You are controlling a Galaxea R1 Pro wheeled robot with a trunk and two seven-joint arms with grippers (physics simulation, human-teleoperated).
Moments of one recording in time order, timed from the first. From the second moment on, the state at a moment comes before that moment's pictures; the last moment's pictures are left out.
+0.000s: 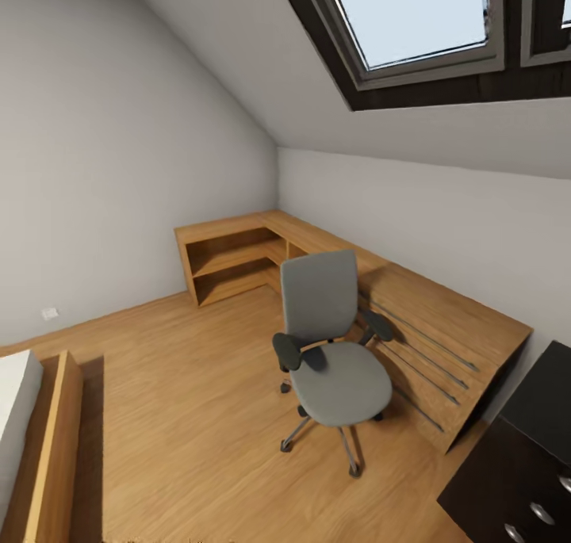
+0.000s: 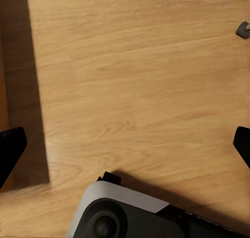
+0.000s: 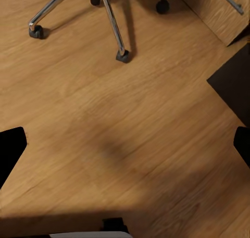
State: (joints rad) left arm -0.08 -0.01 -0.01 -0.19 0.38 -0.52 0.02; right arm -0.24 0.04 0.02 0.02 0.05 -0.65 -0.21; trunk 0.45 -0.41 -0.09
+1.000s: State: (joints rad) left arm -0.08 -0.01 -0.01 -0.19 0.38 -0.52 0.02; right arm -0.24 0.04 0.02 0.02 0.05 -0.65 -0.20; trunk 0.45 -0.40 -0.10
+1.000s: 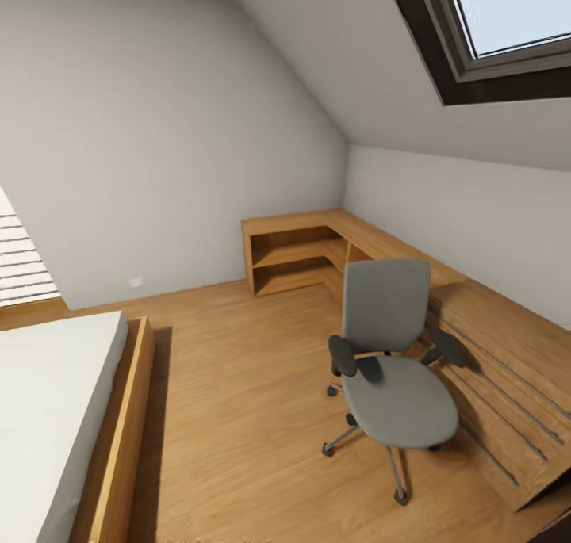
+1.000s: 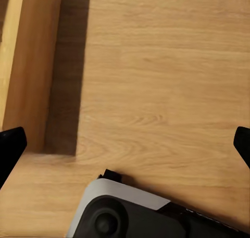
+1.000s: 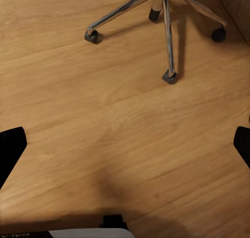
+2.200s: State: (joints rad) left arm -0.08 -0.01 -0.01 -0.19 0.37 -0.53 0.02; right arm -0.24 0.04 0.02 0.02 0.06 -0.65 -0.20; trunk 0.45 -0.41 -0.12
